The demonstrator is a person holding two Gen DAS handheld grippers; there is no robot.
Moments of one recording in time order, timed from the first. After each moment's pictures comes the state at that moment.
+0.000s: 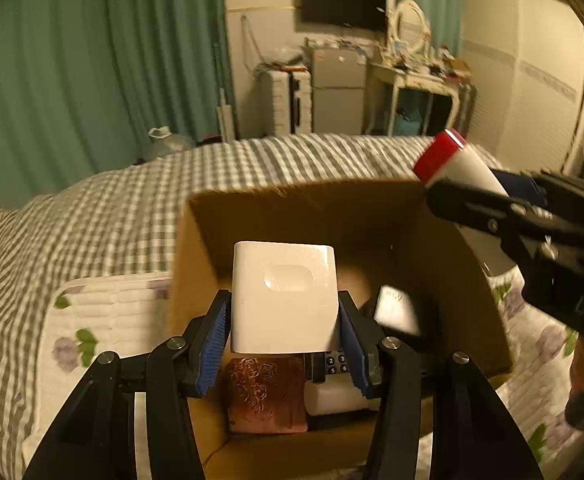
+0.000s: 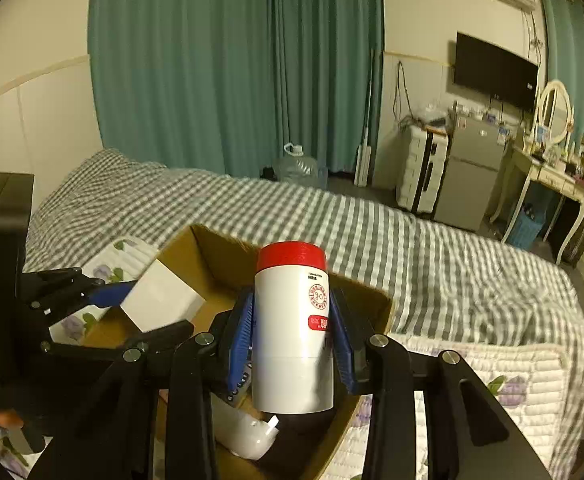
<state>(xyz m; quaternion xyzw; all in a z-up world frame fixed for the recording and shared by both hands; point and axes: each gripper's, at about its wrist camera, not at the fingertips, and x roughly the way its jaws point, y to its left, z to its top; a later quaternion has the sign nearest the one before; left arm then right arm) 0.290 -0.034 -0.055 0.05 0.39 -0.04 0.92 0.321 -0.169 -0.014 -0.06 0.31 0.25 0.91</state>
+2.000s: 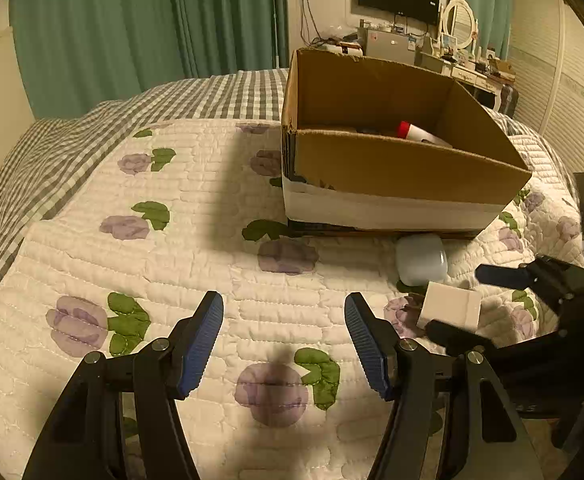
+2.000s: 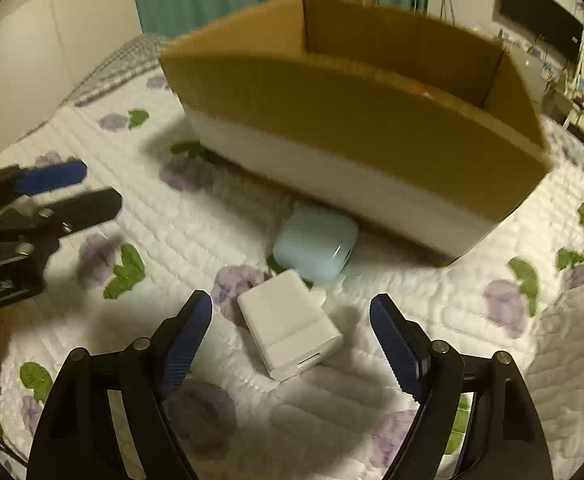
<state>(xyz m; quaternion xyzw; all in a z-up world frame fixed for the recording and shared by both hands) 0.130 0.014 -0.118 0.00 0.42 0.05 0.91 0.185 -0.139 -0.164 -0.12 0.45 0.29 0.83</state>
